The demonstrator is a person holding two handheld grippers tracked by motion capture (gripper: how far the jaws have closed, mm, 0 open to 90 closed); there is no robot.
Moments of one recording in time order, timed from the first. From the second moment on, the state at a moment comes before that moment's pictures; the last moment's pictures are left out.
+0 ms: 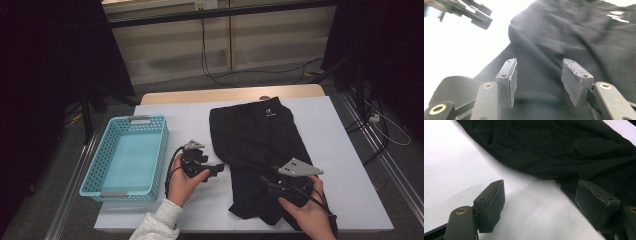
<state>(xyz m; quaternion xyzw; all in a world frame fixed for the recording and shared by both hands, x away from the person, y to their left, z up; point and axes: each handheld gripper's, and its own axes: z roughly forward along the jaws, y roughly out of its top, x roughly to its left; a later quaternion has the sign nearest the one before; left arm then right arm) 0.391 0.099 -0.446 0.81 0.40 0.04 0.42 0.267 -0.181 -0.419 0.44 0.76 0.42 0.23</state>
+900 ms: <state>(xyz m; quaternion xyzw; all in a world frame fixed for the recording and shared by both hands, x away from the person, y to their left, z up) 0.390 0.103 -0.443 0.81 0.40 0.05 0.42 0.267 -0.110 -0.464 0.37 0.82 0.42 0.09</state>
